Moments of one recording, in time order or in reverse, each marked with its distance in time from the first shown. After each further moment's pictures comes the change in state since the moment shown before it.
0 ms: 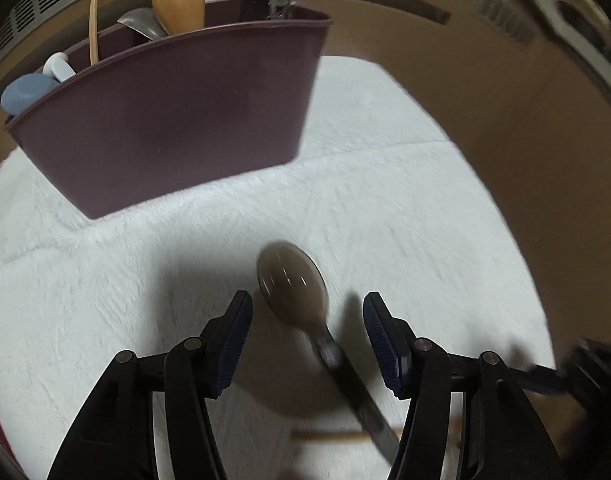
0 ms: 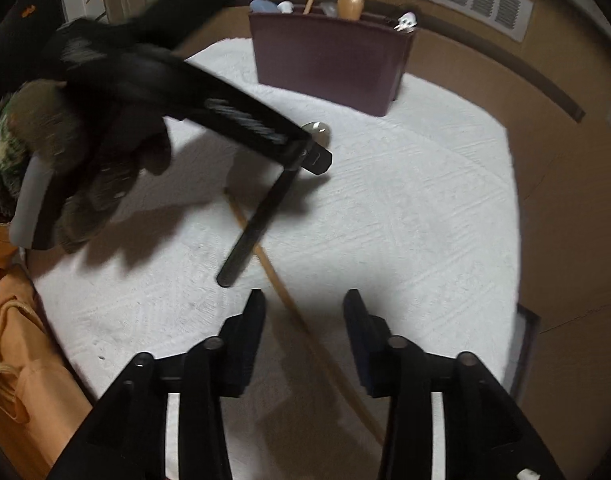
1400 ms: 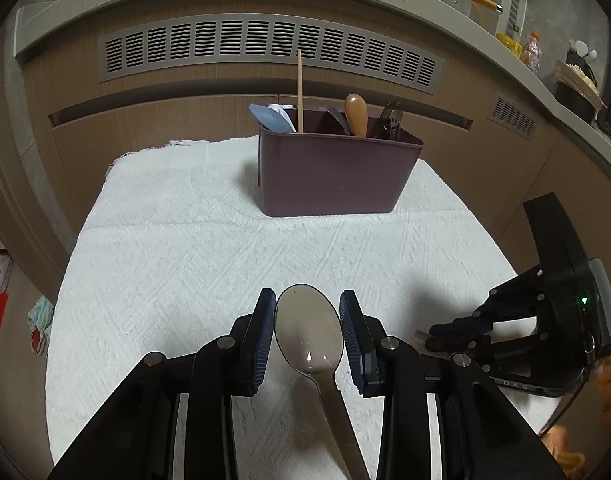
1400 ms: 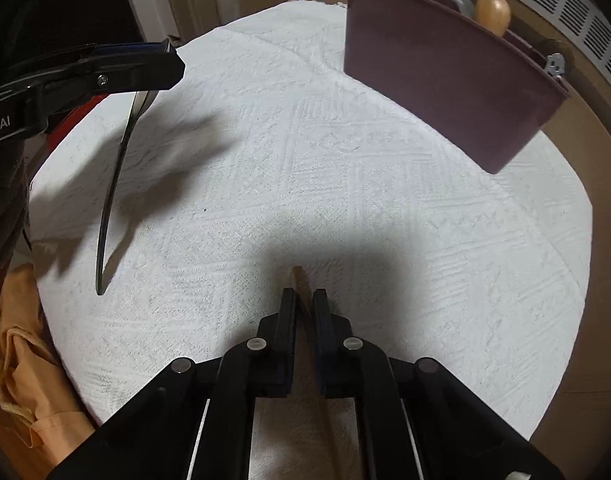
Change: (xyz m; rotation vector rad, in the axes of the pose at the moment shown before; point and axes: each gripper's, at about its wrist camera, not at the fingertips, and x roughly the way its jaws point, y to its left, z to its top) left arm -0.127 0.095 -0.102 -0.106 -0.353 0.039; right arm 0.084 0.052 0.088 -0.209 0.154 0.147
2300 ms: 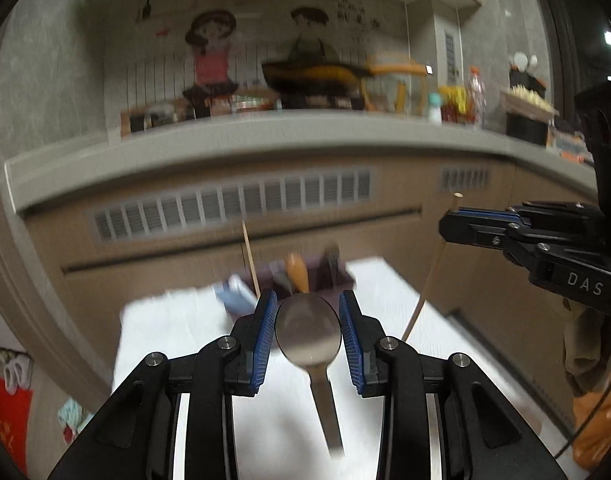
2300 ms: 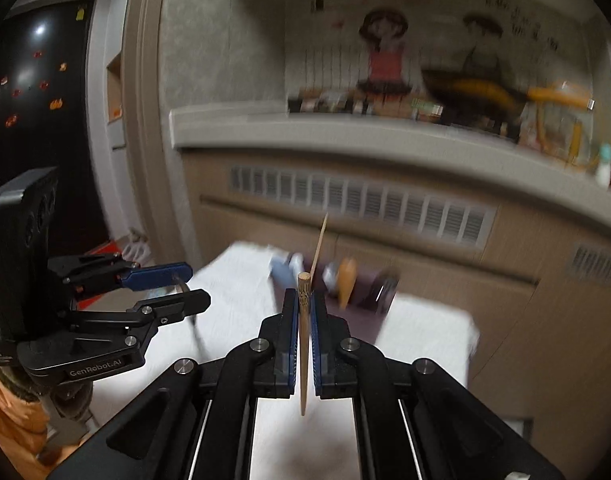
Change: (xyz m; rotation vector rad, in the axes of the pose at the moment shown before) left arm -0.114 -0.071 0.098 0.189 -0.323 0.008; right arm -0.236 -0.010 0.021 0.210 -0.703 -0.198
